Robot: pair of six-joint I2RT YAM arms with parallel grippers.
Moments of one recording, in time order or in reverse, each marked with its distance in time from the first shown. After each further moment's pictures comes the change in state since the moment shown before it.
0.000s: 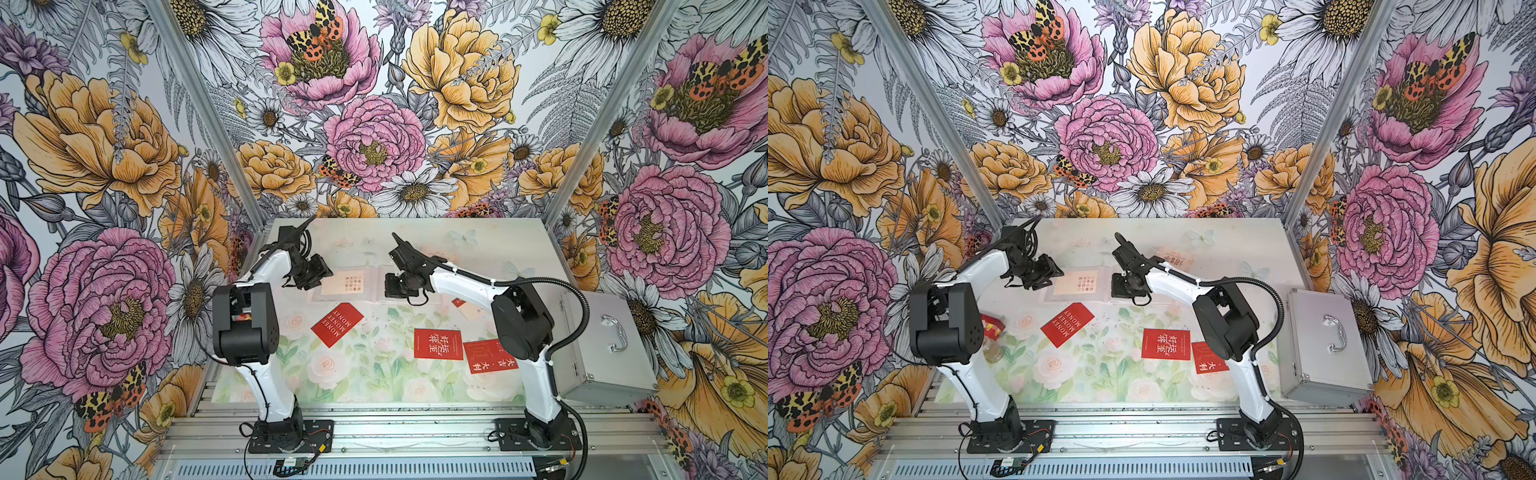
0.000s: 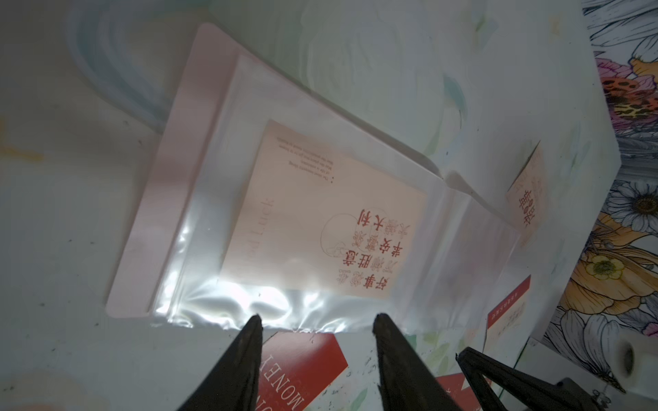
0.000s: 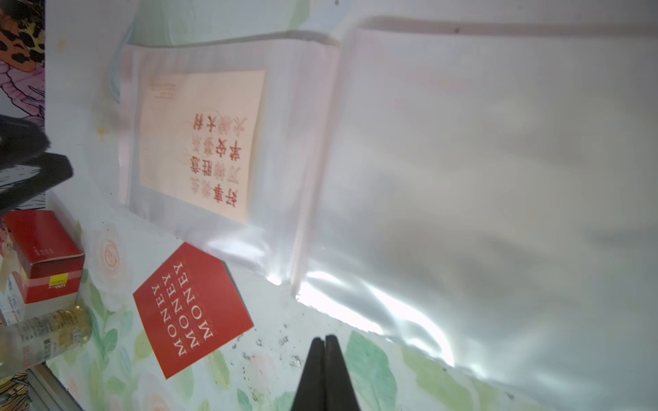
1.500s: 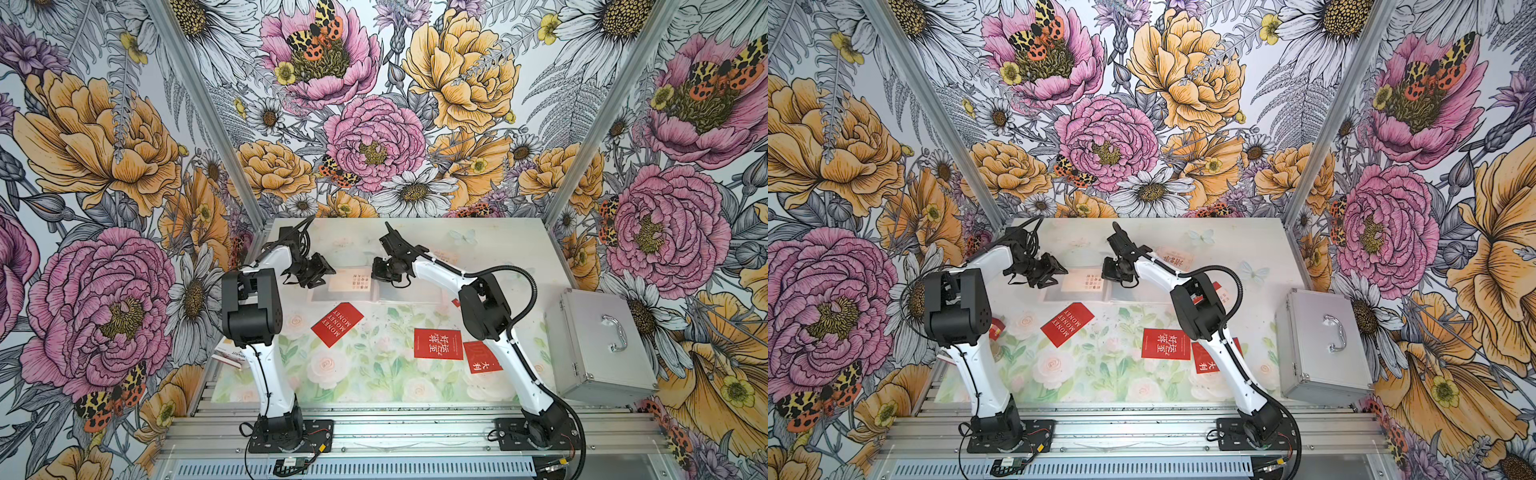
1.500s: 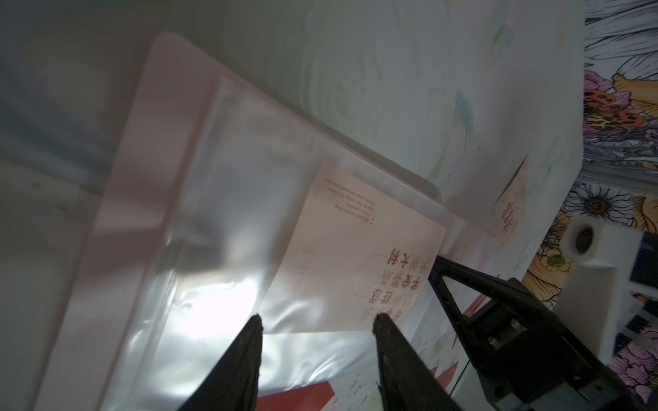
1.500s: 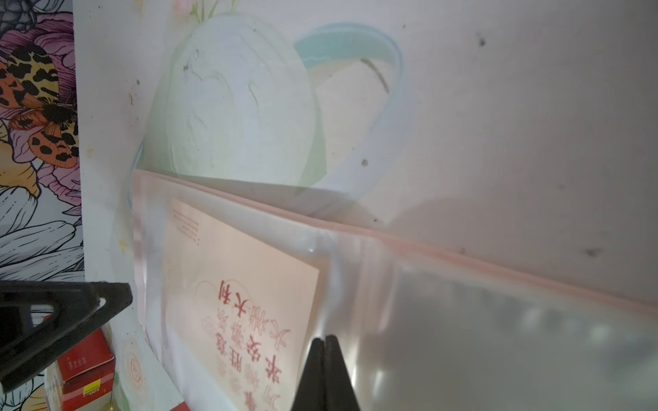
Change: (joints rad) left arm 0.057 0.216 0.146 0.000 0.161 -0.018; right arm -0.049 0.454 0.580 -0.031 -0.101 0.076
